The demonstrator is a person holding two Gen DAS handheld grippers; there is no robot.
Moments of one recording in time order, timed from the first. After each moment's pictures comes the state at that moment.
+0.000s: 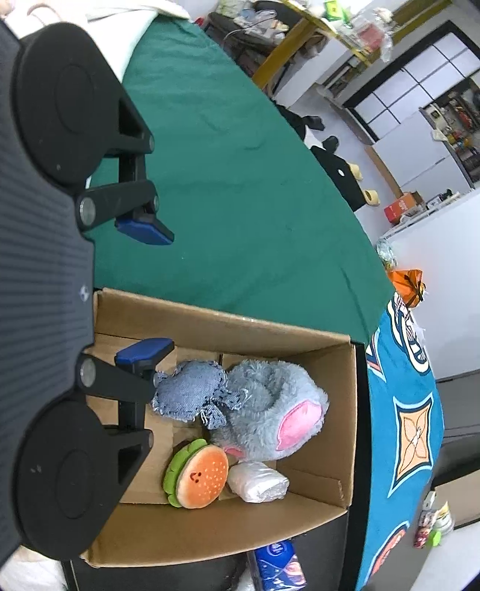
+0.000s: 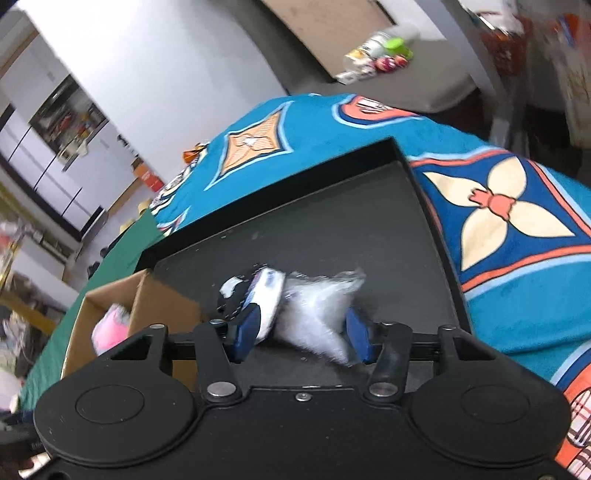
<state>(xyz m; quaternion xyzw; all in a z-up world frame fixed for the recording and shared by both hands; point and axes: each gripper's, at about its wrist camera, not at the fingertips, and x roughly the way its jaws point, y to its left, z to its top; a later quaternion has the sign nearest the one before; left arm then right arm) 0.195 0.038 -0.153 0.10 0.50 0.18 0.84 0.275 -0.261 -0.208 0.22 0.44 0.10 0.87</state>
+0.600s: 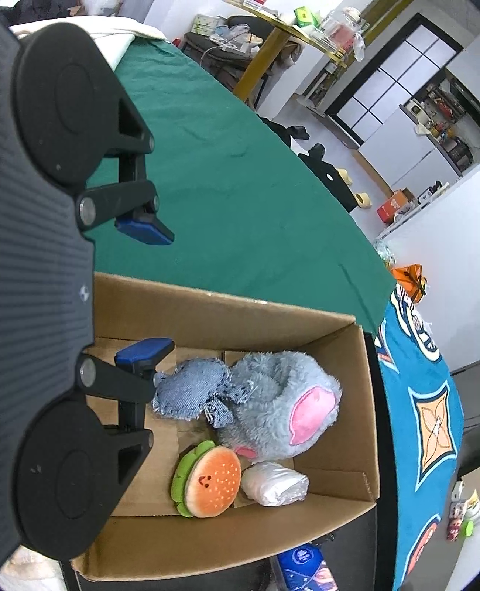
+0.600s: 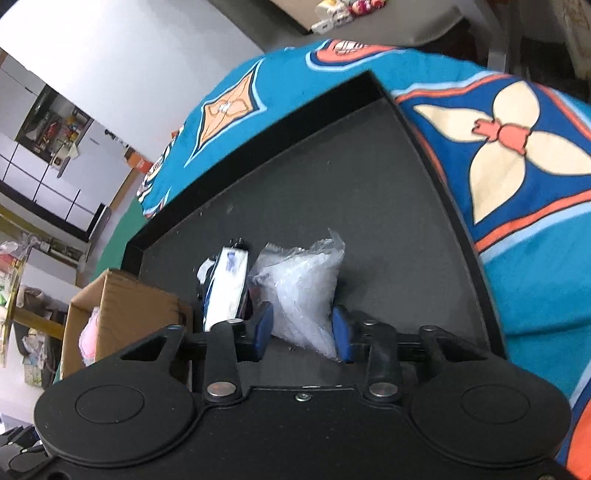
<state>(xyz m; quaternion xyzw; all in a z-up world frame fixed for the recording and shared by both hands) 0.204 0.018 -0.162 0.16 0.51 0.18 0.83 0.295 -0.264 -0.249 0.27 0.49 0.11 0.82</state>
